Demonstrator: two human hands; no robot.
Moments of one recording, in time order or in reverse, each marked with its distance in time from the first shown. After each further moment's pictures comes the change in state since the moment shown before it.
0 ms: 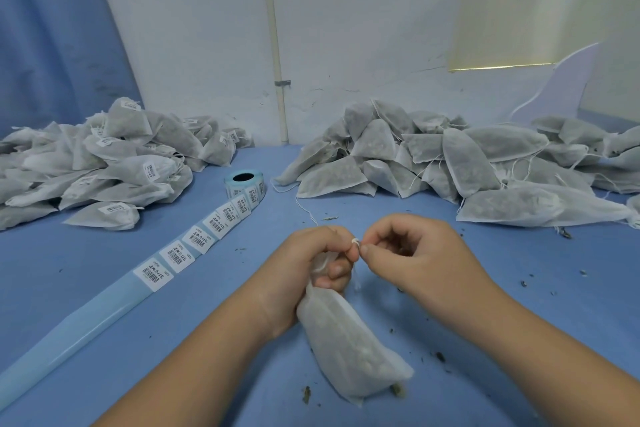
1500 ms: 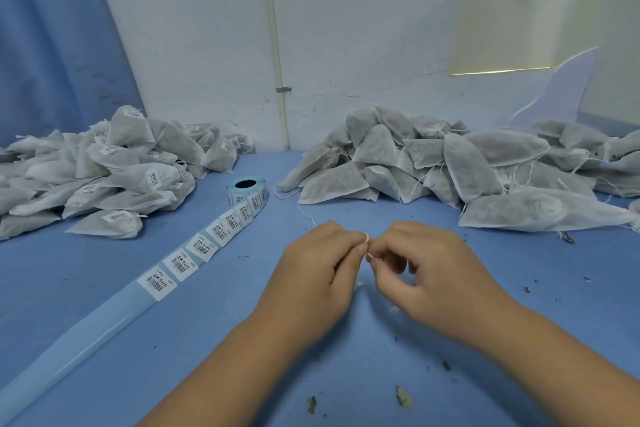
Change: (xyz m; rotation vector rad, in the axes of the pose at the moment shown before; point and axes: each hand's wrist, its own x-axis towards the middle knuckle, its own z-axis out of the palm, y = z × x) left_hand 0.002 -0.014 0.002 1.177 0.356 0.854; right_hand 0.002 0.014 -0.009 -0.633 0.032 -0.458
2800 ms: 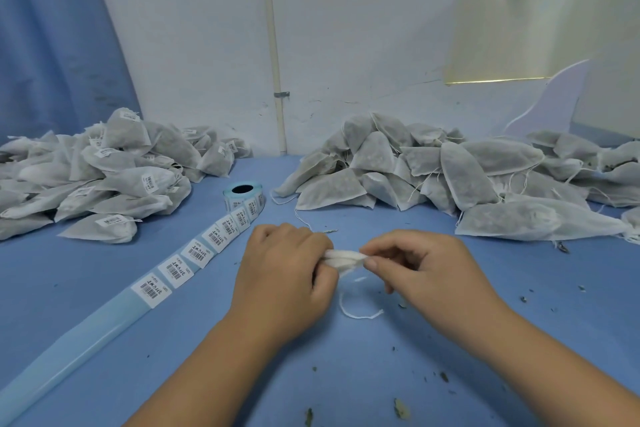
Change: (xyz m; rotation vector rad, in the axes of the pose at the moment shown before) left_hand -0.001 -0.019 -0.013 0.396 -0.026 -0.029; right_hand 0.005 -0.001 0.003 0.460 -0.001 0.422
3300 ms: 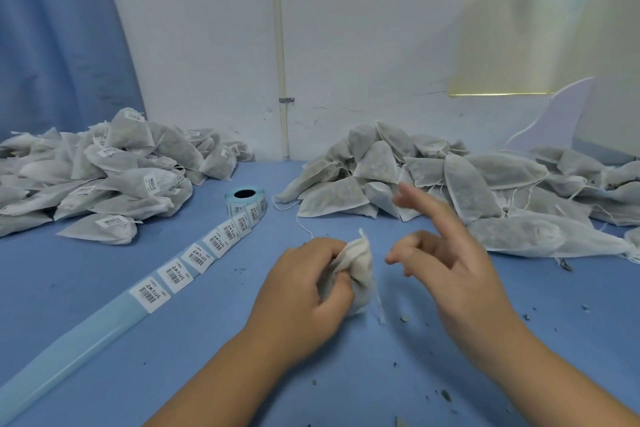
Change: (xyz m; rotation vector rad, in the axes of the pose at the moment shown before) left_hand -0.006 0.010 0.007 -0.506 -0.034 -0.175; right_hand 0.001 -0.005 -0.004 0.315 0.112 -0.111
